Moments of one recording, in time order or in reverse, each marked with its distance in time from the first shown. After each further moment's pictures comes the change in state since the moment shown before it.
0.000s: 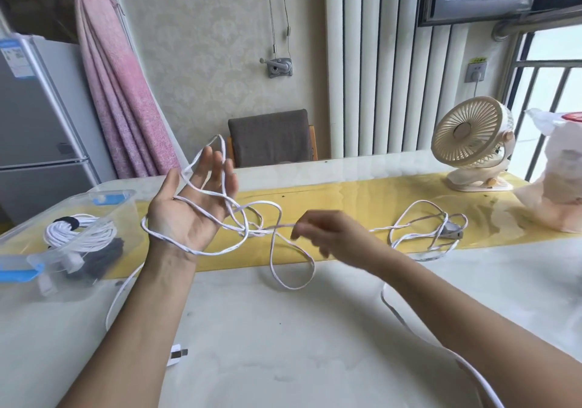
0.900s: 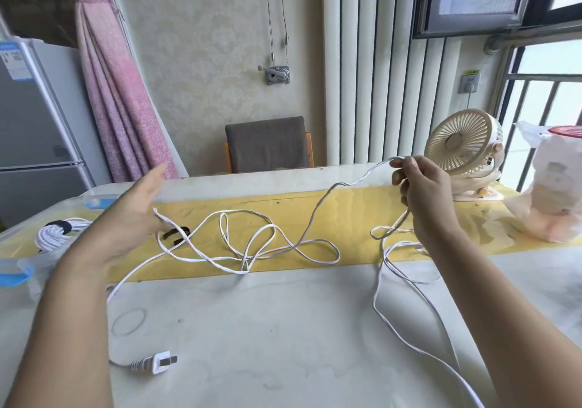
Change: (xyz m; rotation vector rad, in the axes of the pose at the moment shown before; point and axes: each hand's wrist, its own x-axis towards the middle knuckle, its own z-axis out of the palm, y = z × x) left_hand -0.035 0.068 -0.007 1.540 0.037 0.031; right_hand -0.005 0.014 -0.095 0.373 0.881 0.000
